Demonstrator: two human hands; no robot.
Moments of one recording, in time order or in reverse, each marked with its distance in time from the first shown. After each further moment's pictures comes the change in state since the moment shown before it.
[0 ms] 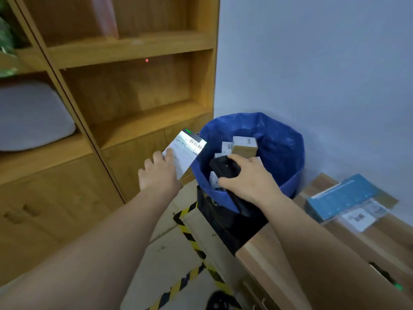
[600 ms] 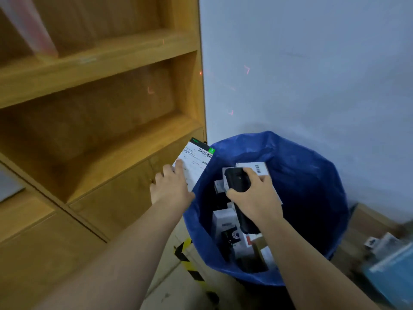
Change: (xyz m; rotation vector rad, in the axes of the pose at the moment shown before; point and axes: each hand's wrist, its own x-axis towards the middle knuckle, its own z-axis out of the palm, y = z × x) left_hand 0.260 0.071 0.039 -0.050 -0.125 0.081; right_hand 0.251 0.046 0.025 0.210 0.150 0.341
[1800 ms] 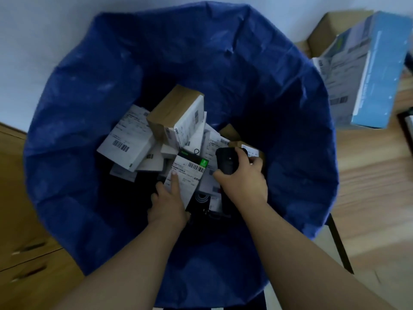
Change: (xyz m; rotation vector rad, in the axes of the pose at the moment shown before) left_hand 0.155 0.083 0.280 0.408 -0.749 0.810; right_hand 0.103 0.158 0.148 0.171 0.393 1.078
